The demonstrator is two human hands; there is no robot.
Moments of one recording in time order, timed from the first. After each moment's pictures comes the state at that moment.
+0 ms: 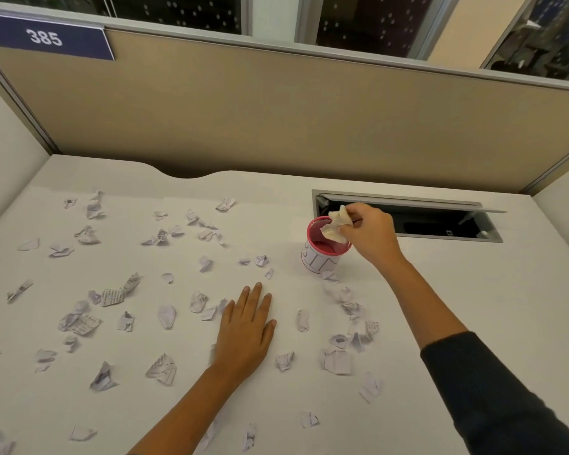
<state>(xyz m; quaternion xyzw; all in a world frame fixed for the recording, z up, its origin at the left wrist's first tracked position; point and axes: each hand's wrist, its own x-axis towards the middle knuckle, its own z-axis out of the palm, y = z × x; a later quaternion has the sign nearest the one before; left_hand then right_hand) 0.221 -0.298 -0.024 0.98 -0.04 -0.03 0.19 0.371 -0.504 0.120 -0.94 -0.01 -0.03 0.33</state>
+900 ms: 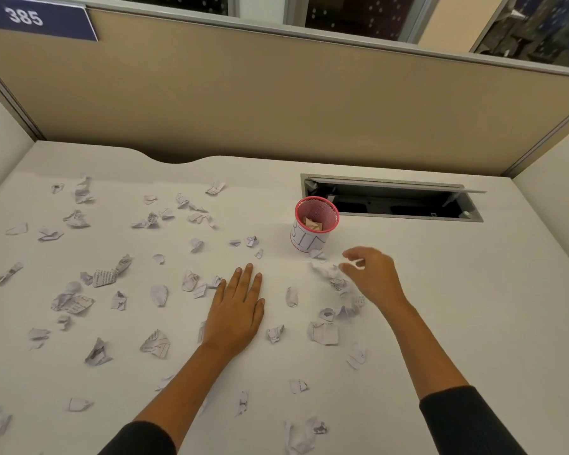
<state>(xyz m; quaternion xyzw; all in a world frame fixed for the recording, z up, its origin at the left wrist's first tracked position) 0.213 -0.298 -0.030 0.99 -0.06 -0.01 0.13 0.280 -0.543 0.078 -0.94 0.06 0.04 0.33</state>
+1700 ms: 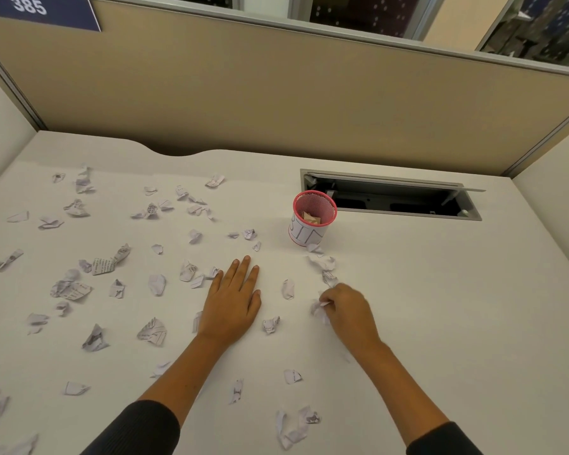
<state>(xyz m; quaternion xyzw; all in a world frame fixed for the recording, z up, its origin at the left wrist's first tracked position) 0.215 -0.297 -0.031 0.99 -0.05 -0.01 0.14 0.222 -0.526 0.026 -0.98 -0.04 0.07 0.20</state>
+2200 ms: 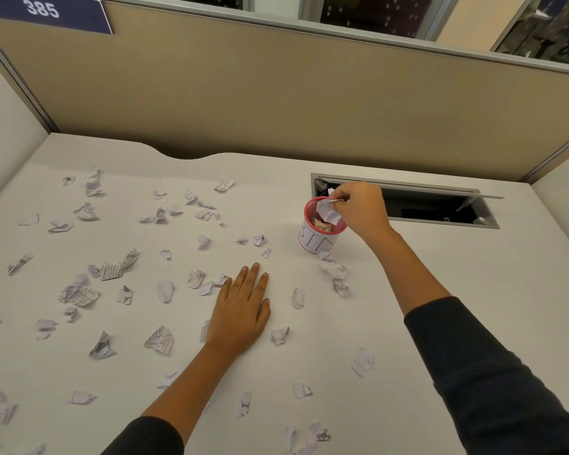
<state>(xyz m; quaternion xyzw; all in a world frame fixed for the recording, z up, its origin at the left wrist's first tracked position) 0.215 -0.297 -0.032 0.99 -0.05 0.00 0.15 0.375 -0.490 0.127 -0.97 -0.03 -0.02 0.24</state>
